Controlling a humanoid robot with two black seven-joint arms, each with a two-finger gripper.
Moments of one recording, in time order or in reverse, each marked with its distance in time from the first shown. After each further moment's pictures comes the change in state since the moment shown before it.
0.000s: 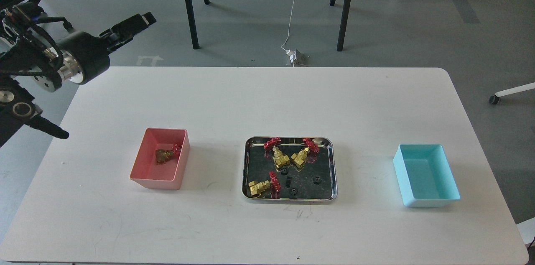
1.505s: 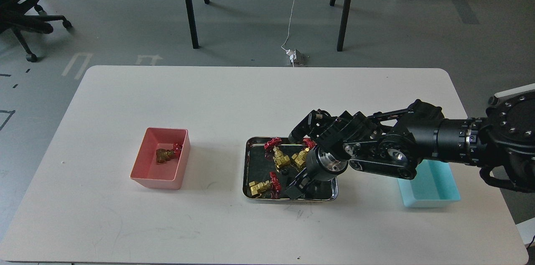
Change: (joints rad) left arm -0.326 -0.083 -0.103 0.258 -0.149 0.085 -0.010; right arm -0.067 0.709 -0.880 0.126 -0.828 0.005 0.101
